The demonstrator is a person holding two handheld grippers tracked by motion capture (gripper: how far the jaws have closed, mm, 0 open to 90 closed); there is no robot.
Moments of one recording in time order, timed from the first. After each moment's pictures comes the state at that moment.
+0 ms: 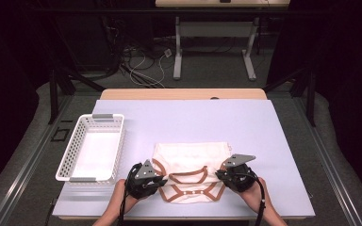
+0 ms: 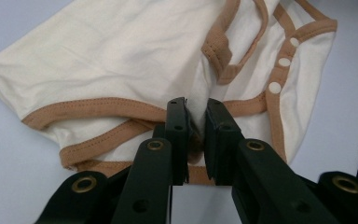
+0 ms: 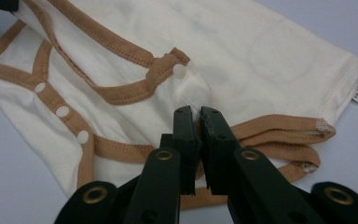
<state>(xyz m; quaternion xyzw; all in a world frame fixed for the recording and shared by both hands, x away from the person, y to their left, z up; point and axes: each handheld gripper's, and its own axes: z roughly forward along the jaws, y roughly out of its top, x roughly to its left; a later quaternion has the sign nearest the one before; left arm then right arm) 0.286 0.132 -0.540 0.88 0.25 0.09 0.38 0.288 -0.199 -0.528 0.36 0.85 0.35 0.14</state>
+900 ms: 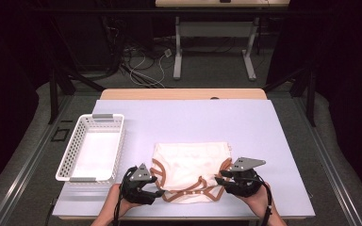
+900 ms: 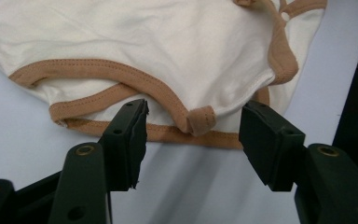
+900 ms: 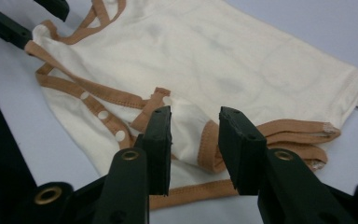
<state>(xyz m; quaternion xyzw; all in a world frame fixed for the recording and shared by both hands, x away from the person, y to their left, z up) 0.277 0.147 -0.539 0.89 0.26 0.06 0.37 0.271 -0.208 -0.516 0.36 0.84 0.39 0.14</state>
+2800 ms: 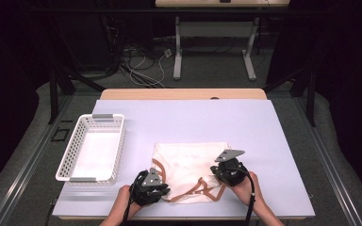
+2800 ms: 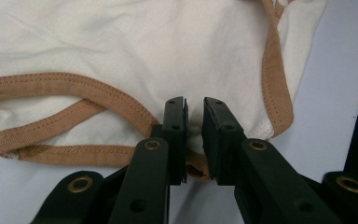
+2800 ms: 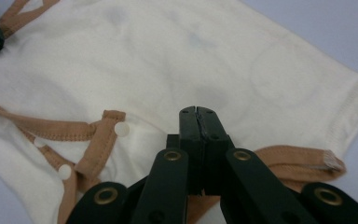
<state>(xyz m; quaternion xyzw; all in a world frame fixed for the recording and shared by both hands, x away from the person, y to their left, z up) 0.273 0.120 -0.555 0.90 0.24 0.07 0.35 0.308 -0.176 -0.532 0.36 0.86 0.32 0.15</state>
